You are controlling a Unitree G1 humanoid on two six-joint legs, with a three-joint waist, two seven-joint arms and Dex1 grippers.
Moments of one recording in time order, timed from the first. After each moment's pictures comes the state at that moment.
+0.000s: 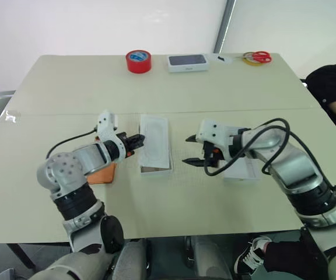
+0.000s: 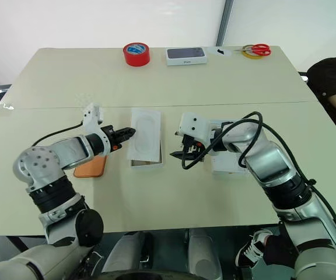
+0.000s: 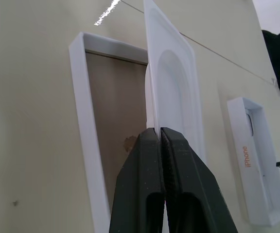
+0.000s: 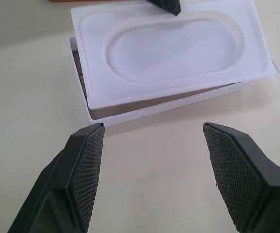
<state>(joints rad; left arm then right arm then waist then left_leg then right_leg) -0.66 -0.02 0.61 -0.28 -0.66 1.61 0.01 -0.62 -0.69 0.30 -0.28 0.18 0.69 1.00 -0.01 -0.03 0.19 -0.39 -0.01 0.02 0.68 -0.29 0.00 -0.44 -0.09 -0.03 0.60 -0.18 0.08</state>
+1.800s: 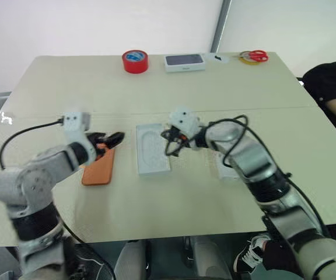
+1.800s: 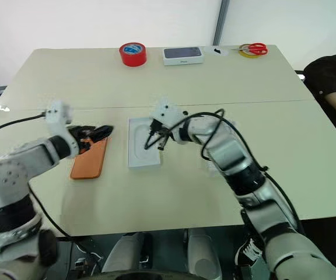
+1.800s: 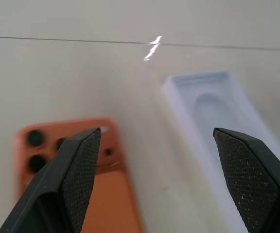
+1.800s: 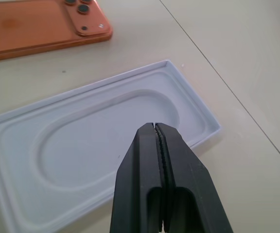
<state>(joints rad) -0.29 0.53 0.40 -0.41 -0.62 1.17 -0.33 -0.82 -0.32 0.43 0.03 0.02 0.73 0.68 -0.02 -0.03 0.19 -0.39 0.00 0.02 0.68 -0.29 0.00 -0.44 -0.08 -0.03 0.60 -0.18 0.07</state>
